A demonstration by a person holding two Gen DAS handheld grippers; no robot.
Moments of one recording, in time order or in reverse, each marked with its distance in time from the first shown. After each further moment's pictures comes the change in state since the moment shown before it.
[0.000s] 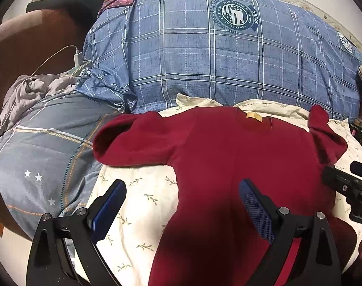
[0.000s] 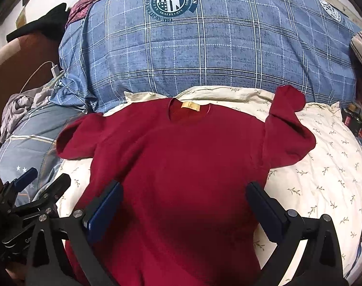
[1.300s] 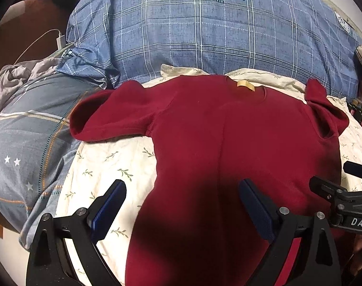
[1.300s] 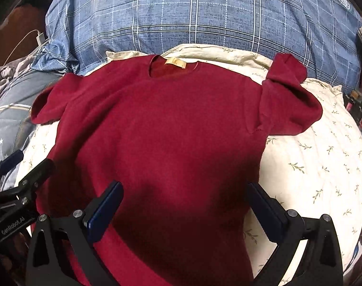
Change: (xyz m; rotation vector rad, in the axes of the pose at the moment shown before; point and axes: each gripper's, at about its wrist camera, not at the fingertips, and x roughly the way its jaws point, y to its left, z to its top) left arm 0.040 -0.022 -0.016 0.041 0.119 -0.019; right arm 0.045 -0.021 -0.032 -0.075 0.163 -0.067
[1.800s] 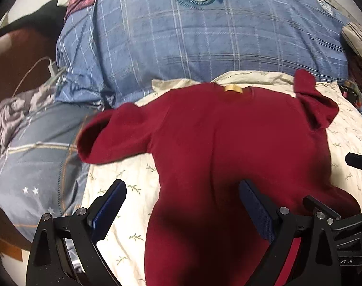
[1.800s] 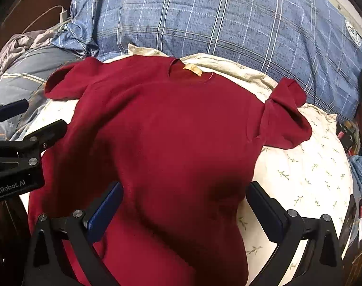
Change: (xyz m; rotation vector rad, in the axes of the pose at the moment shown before) left arm -0.037 -0.018 0.019 0.137 -0.012 0.016; right arm -0.041 0.020 -0.012 -0.145 -0.039 -0.042
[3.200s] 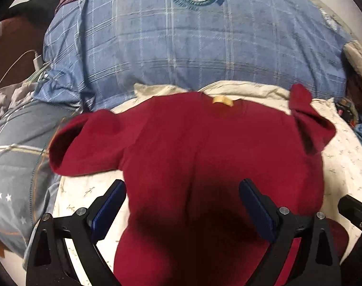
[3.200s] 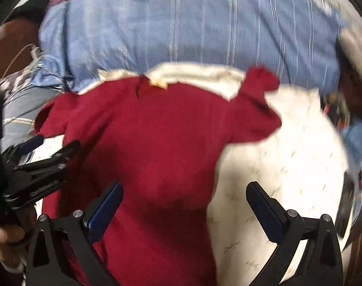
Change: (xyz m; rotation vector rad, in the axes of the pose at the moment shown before) left arm 0.048 -0.007 0.024 -0.079 -0.025 -0.105; right arm -0.022 -0.044 0.012 0.154 -0.027 -0.021
